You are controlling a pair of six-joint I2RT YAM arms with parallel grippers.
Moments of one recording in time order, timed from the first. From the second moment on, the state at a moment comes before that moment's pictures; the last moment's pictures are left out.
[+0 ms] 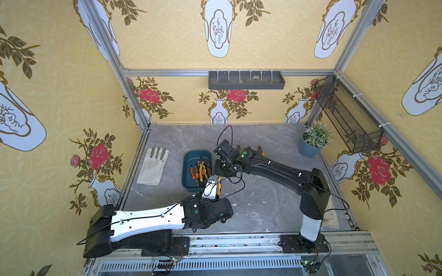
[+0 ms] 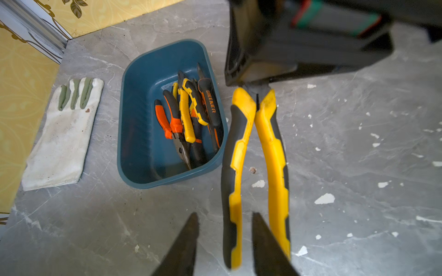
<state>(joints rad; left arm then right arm) -1.36 1.13 0.82 -0.86 -0.84 -0.90 1.01 1.86 1.63 -0.79 -0.03 0.93</state>
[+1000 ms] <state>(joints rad) -1.18 0.82 0.61 -0.70 -0.71 -0.83 0.71 2.32 2.16 -0.96 -0.01 0.49</state>
